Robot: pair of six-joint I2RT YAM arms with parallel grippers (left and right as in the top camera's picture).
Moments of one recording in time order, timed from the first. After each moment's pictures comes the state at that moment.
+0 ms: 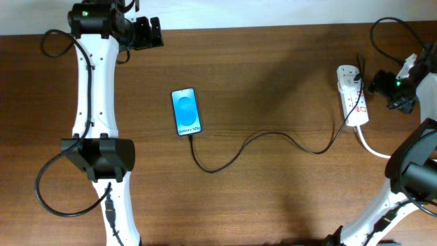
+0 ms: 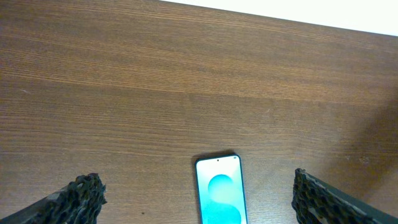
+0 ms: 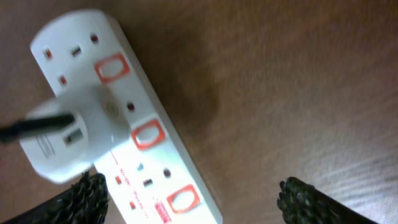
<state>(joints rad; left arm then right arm) -0.05 2.35 2.69 -1.37 0.11 -0.18 -0.51 2.13 1.74 -0.83 -0.17 0.08</state>
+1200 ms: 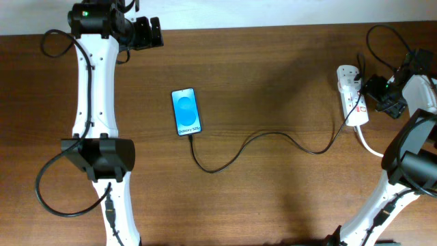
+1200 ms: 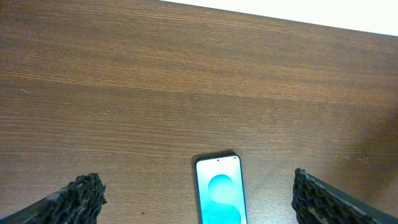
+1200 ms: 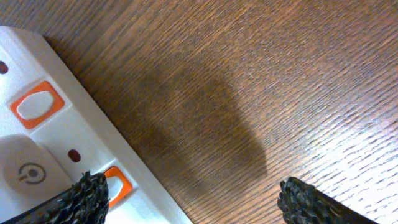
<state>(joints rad) -0.05 2.35 2.69 -1.37 0.11 -0.18 -0.48 2.23 1.71 -0.75 -0.09 0.26</state>
